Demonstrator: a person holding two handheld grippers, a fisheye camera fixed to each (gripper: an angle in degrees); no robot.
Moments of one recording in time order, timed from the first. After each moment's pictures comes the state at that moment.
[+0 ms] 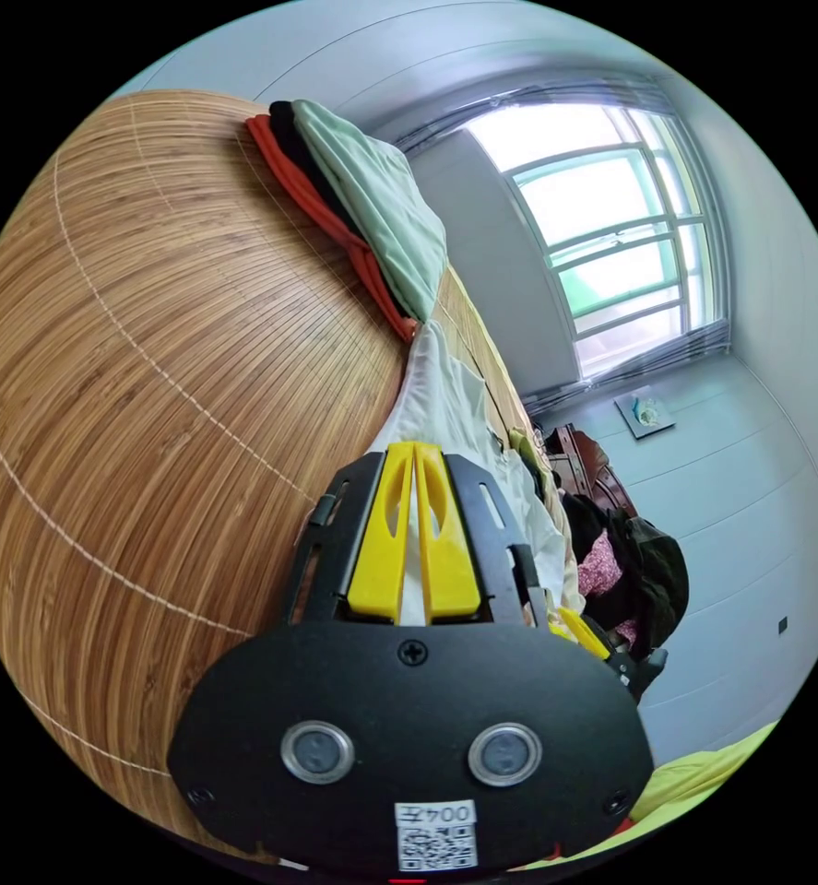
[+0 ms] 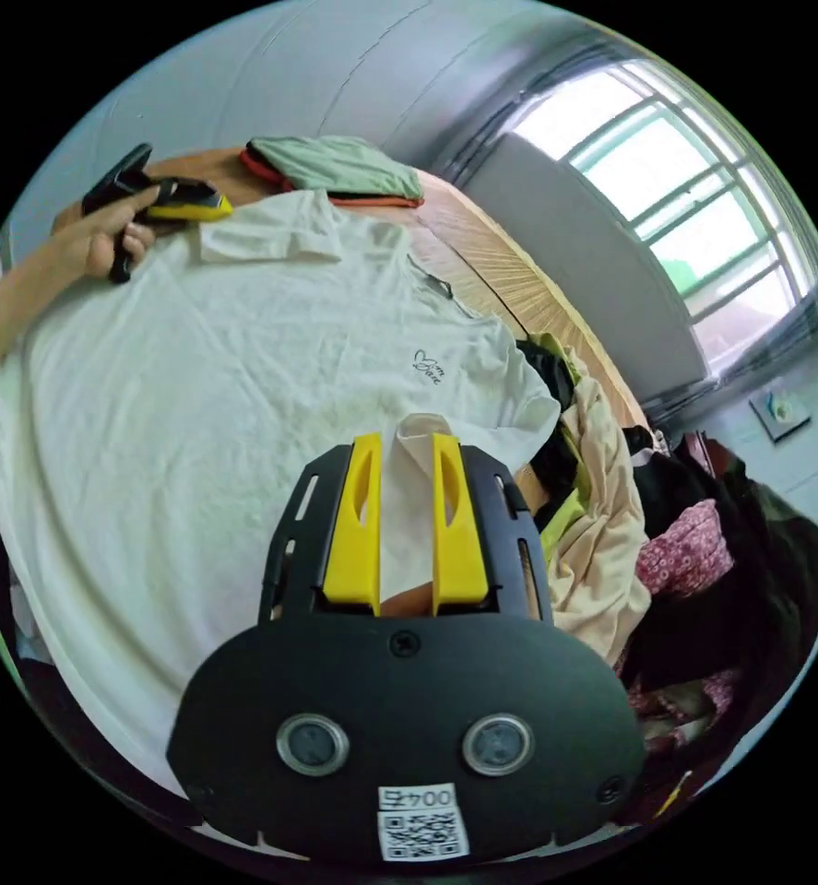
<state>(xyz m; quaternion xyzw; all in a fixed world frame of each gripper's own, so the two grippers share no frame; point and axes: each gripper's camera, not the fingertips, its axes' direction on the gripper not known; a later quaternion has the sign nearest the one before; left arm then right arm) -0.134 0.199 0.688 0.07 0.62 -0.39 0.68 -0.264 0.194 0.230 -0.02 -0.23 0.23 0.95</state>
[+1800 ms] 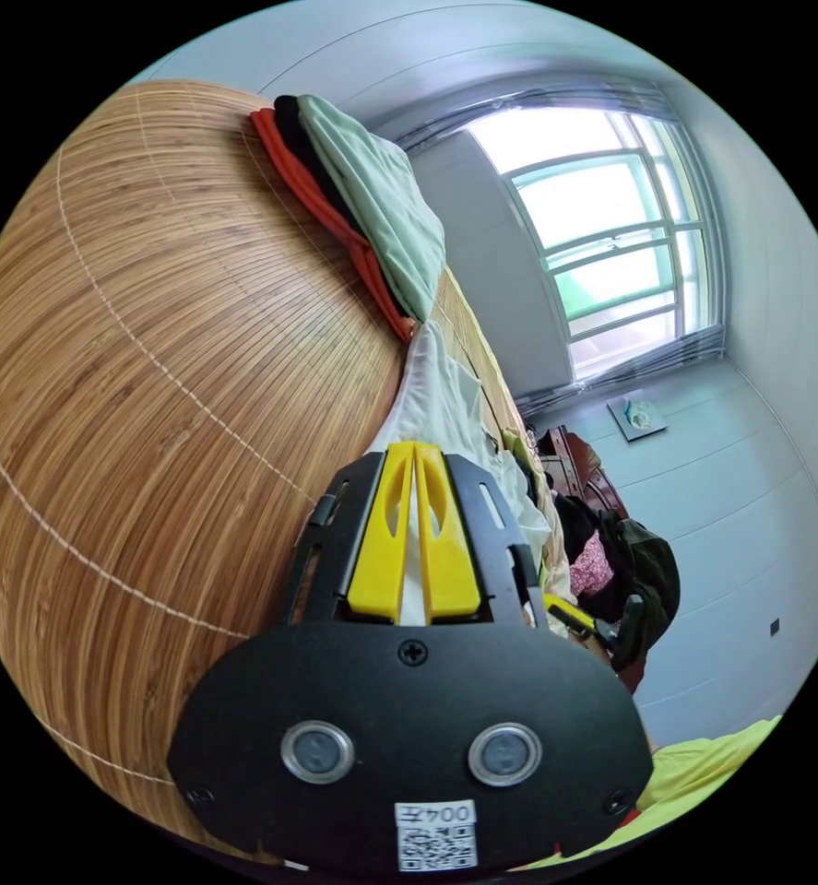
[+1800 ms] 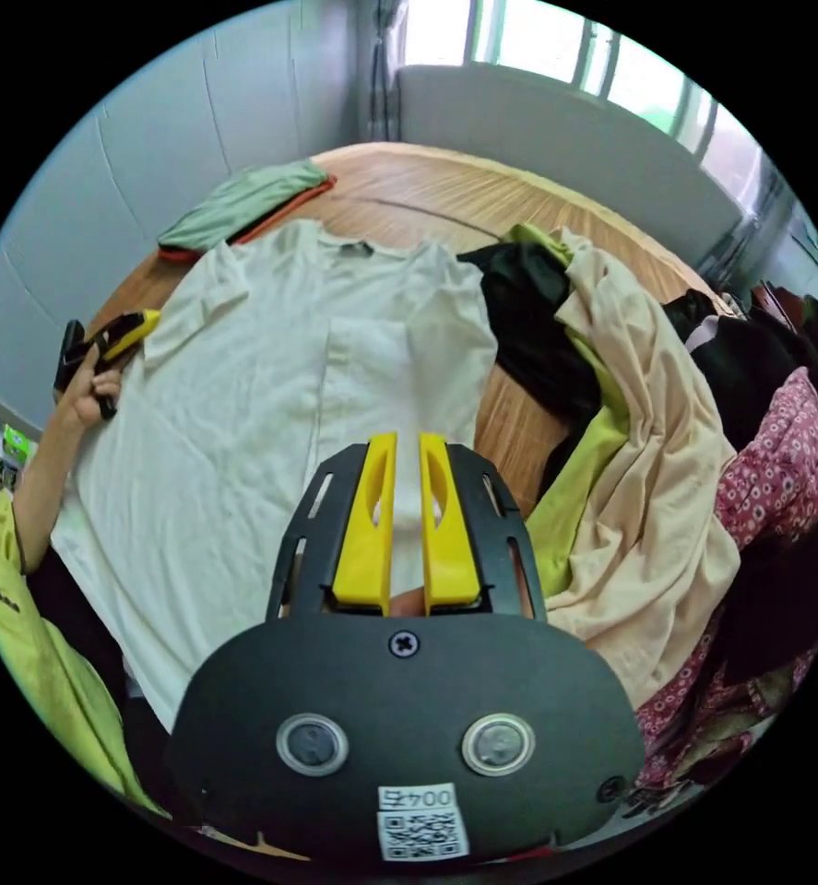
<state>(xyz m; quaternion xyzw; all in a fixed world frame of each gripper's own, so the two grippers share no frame) -0.145 0.205 0.693 0.07 0.63 -0.39 0.67 -0.161 0.316 0.378 -0.07 -0.37 0.37 0.85</state>
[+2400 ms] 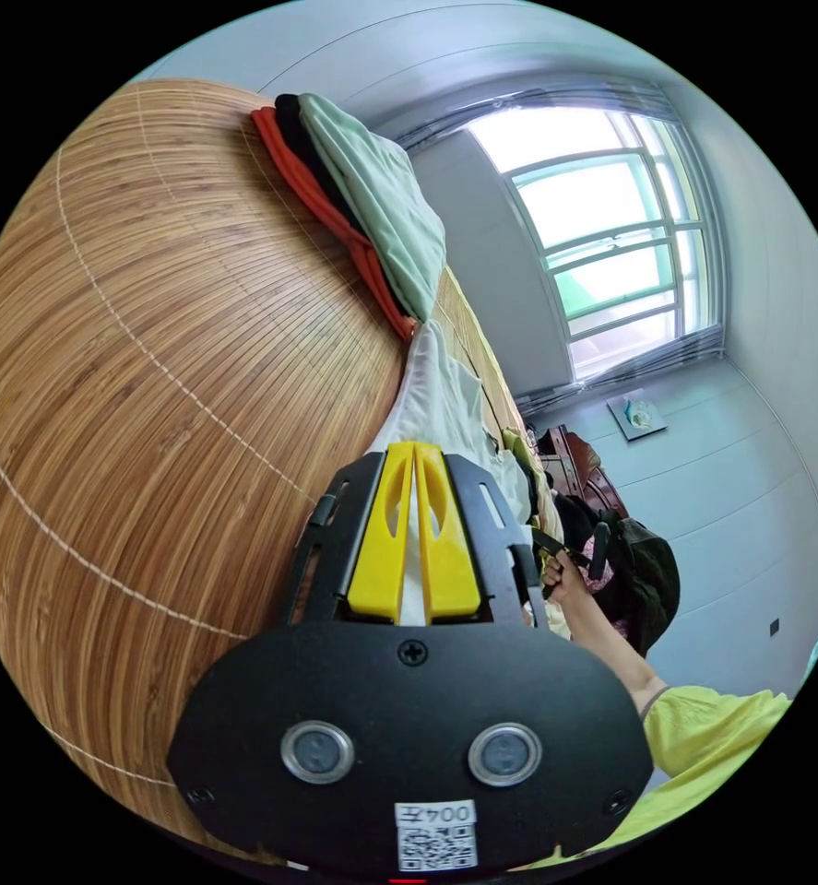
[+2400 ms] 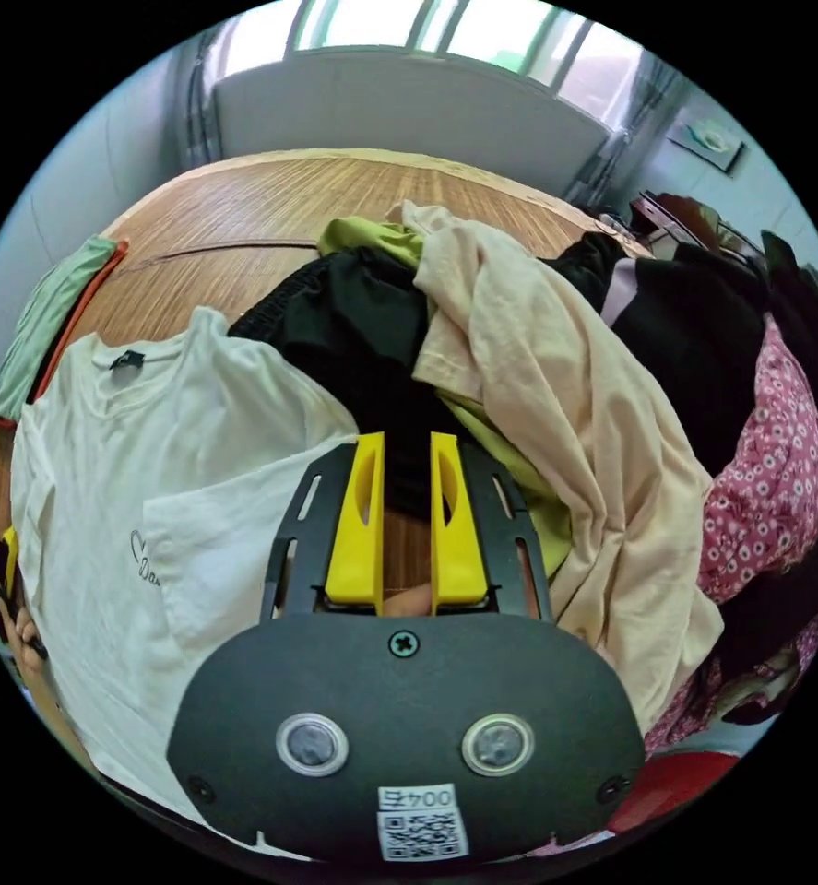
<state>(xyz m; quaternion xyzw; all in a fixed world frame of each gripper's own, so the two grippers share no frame) -0.156 0.210 0.693 0.07 0.63 -0.39 0.67 -0.144 0.274 0.506 -0.22 -0.24 0.49 0.81</state>
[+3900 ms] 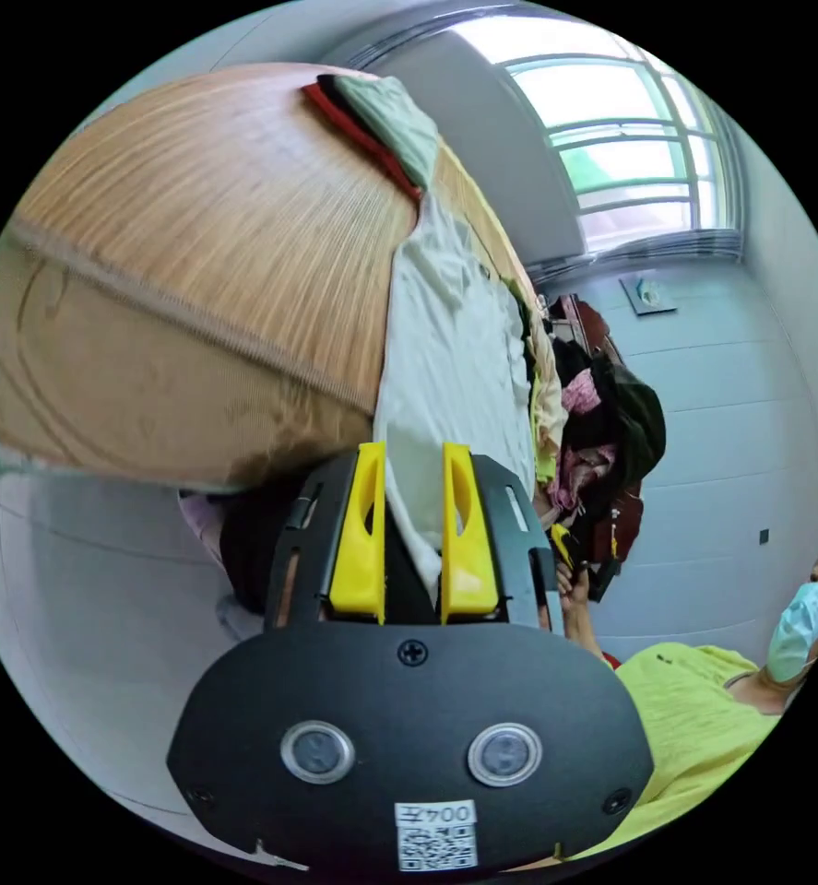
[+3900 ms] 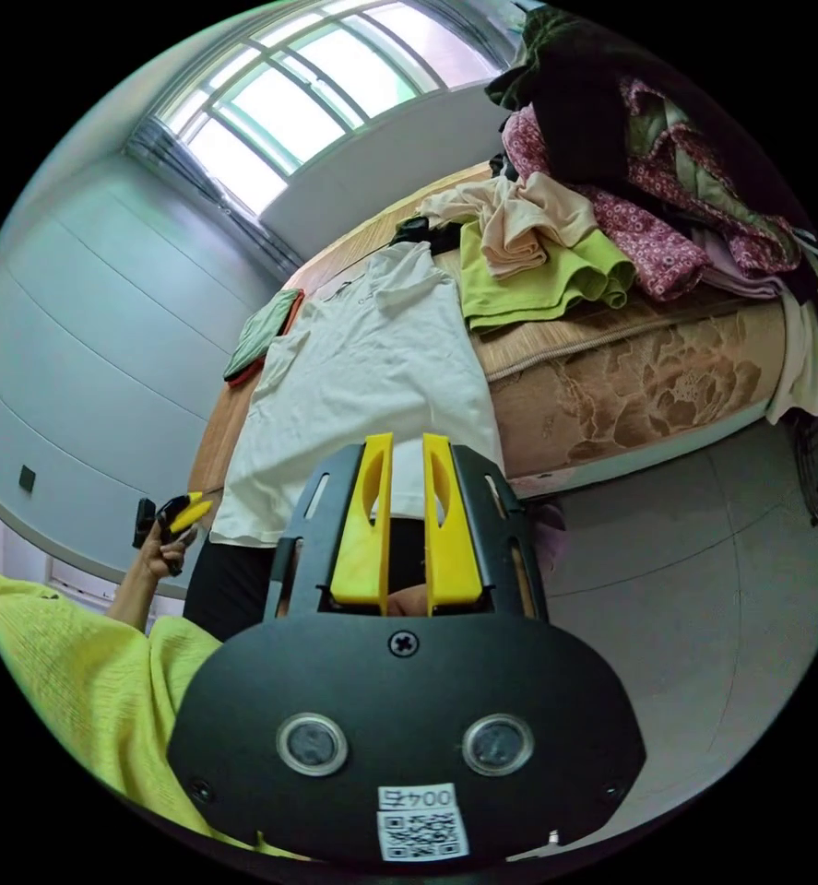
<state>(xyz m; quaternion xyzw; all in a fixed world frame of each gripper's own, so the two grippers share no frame) -0.236 0.456 0.558 -0.09 0.68 -0.22 0.69 -0.295 0.603 0.078 -0.04 -0.42 0.66 0.63</state>
